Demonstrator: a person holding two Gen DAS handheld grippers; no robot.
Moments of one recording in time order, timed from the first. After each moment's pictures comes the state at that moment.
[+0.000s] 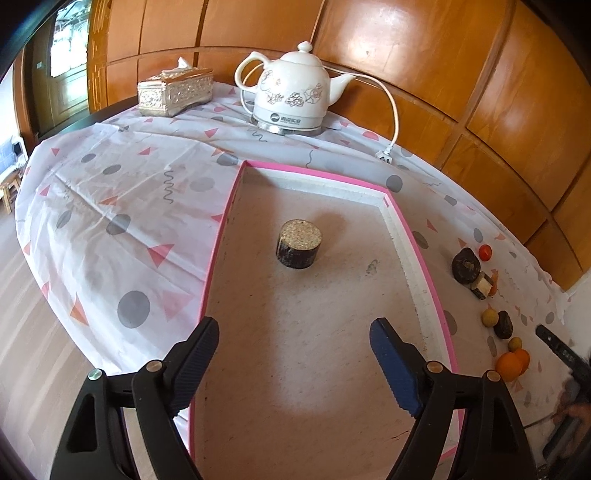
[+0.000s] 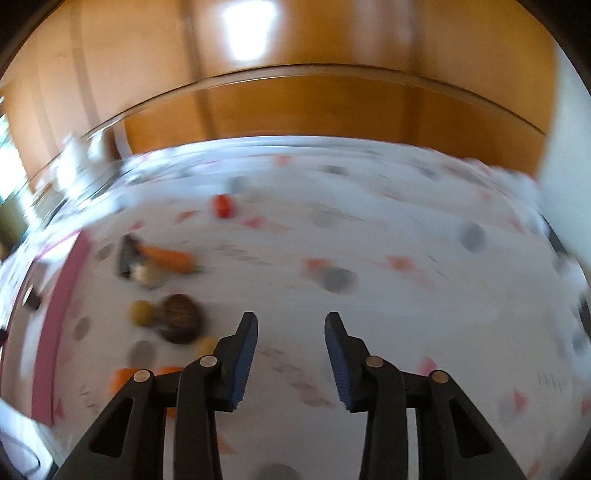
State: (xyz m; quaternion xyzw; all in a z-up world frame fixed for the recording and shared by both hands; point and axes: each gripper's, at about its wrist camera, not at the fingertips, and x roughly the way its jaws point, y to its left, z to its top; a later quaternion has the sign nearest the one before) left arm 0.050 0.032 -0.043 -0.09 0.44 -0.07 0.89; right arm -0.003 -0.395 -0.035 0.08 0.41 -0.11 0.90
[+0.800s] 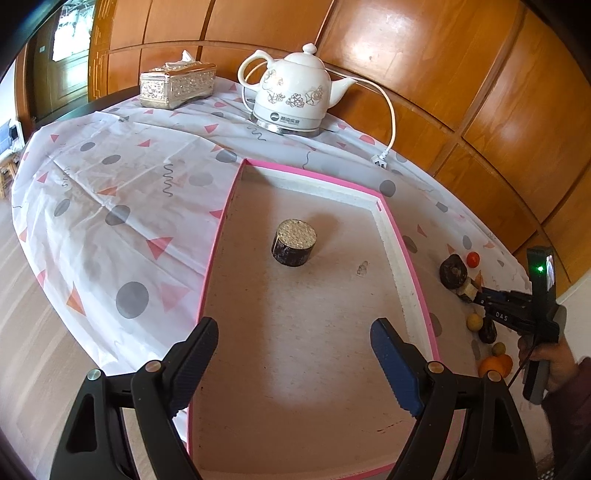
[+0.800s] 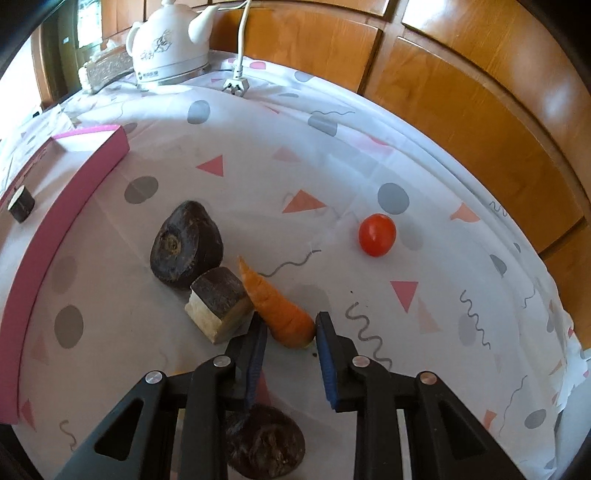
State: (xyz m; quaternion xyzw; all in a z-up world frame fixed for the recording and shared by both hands) left arm 0.044 0.037 -0.037 -0.12 0.44 -0.08 0.88; right arm 0.127 -0.321 -0.070 -0.11 0.51 0.02 0.85
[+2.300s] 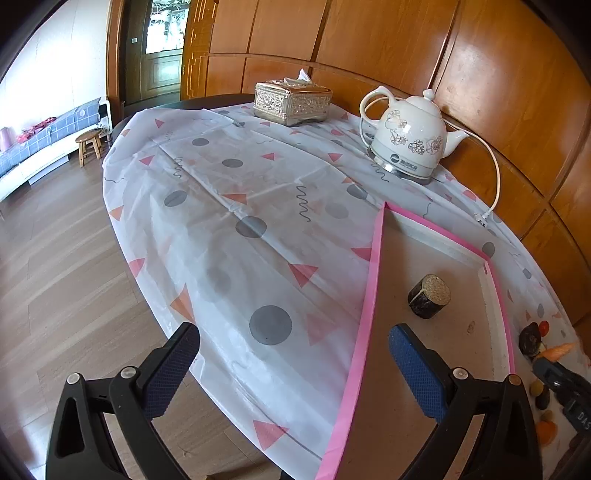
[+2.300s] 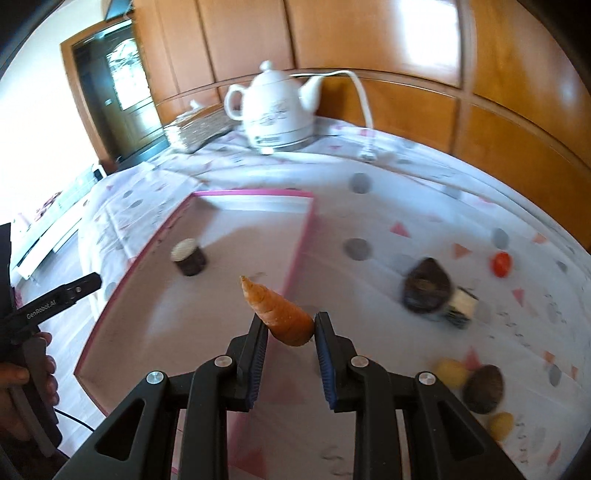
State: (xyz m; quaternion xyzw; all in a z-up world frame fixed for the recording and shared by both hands) left arm 0.042 0.112 -0.051 -0.15 0.41 0.10 0.89; right arm 0.063 -0.177 -0.025 -0.01 0.43 0.14 0.89
